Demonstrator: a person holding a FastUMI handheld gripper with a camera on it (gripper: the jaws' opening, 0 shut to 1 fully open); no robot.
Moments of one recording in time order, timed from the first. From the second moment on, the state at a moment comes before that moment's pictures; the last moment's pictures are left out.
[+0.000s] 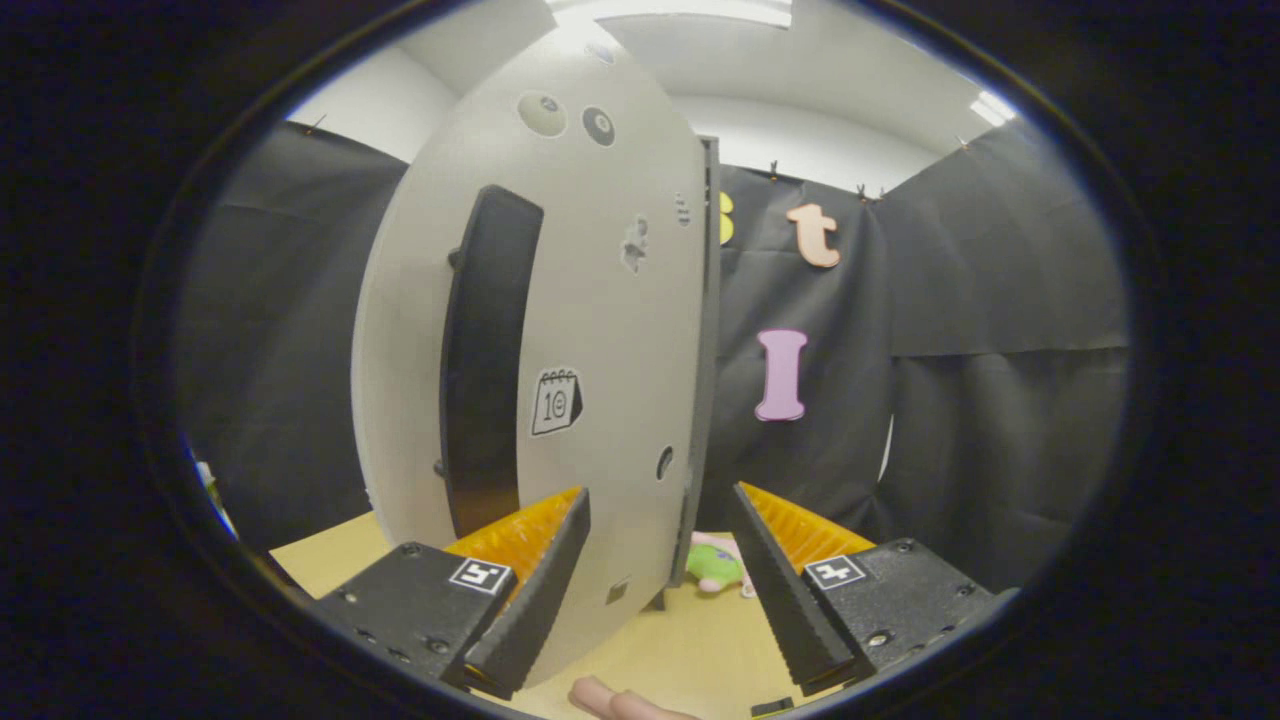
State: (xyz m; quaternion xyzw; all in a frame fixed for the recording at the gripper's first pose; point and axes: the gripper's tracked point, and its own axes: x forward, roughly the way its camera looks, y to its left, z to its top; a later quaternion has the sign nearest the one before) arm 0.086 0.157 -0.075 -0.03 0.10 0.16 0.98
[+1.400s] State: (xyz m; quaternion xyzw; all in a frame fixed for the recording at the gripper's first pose) arm -0.013 0.171 -0.133 0.02 0.07 0.11 0.99
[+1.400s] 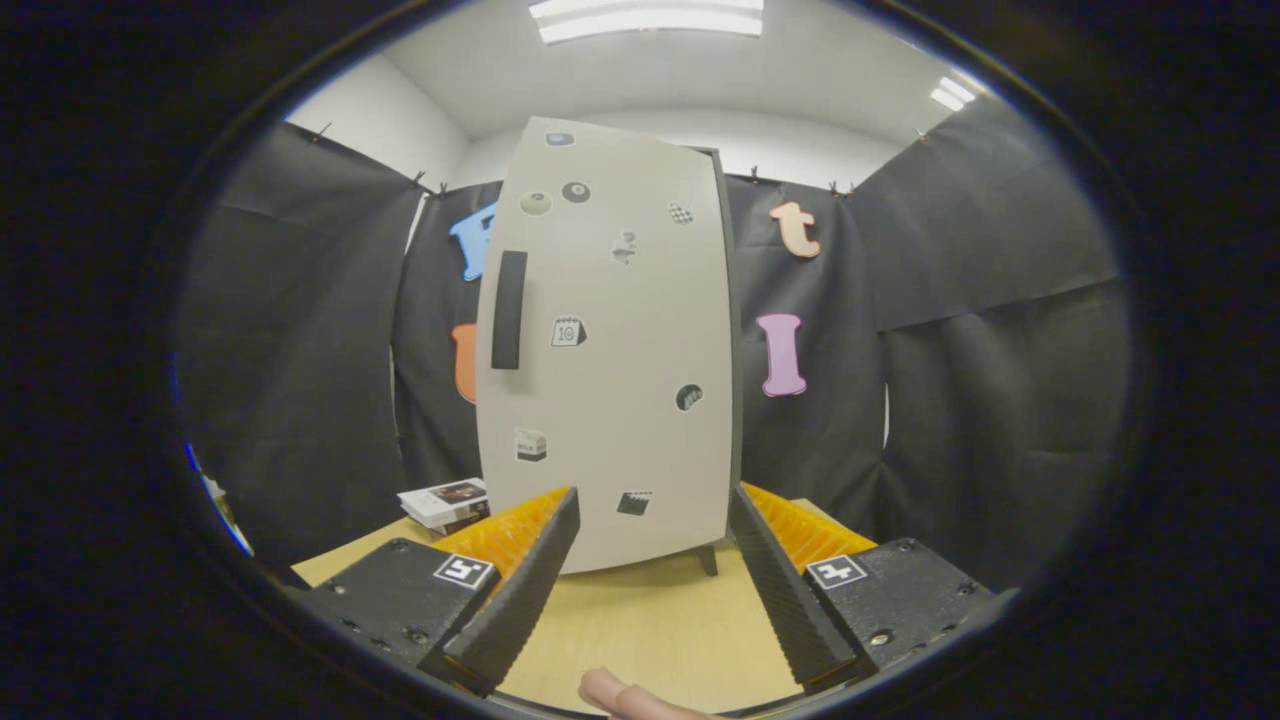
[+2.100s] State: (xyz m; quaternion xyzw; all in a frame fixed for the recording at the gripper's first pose) arm -0.016 0.158 -0.120 0.03 0.05 0.09 0.99
